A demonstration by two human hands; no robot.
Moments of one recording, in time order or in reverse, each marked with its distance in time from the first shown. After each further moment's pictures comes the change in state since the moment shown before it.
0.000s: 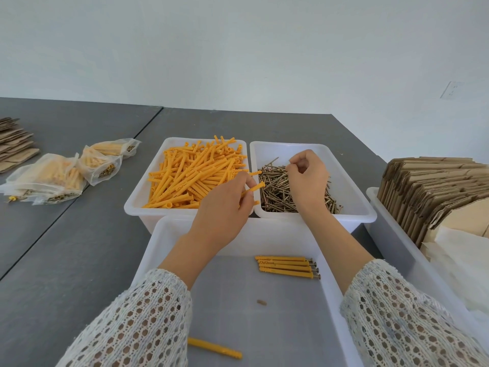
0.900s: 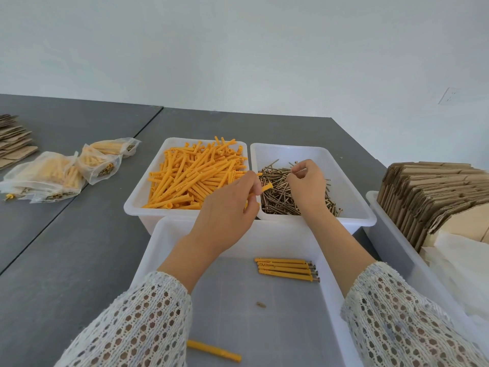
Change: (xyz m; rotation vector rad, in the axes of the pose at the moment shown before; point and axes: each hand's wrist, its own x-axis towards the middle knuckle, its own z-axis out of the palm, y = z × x) left_hand -0.001 0.008 -0.004 0.052 0.030 0.110; right_hand 0.007 0.012 0.001 -0.087 -0.101 0.152
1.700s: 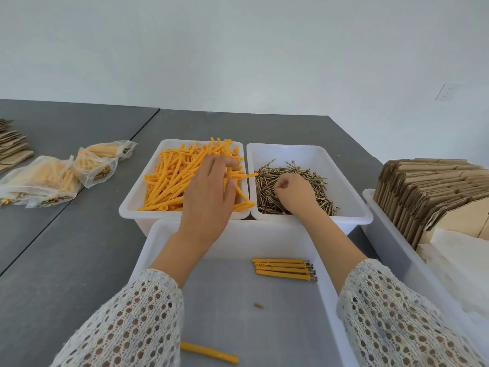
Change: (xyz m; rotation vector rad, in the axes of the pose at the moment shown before) left_hand 0.008 -0.013 -0.006 0.024 0.266 -0.097; right_hand 0.003 0.007 0.004 -0.486 -0.314 -0.038
